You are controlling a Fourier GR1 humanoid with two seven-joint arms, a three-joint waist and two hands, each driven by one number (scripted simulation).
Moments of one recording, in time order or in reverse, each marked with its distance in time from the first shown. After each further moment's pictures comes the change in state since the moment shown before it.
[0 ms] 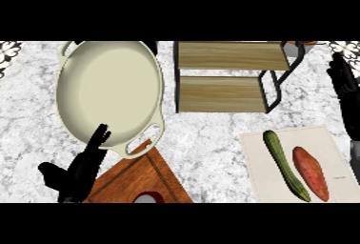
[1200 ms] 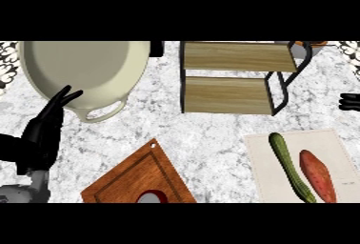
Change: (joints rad) left arm -0.155 0.121 0.145 -0.176 -0.137 0.229 0.139; right arm 0.042 -0.385 -0.096 0.016 -0.472 1.161 -0.147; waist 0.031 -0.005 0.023
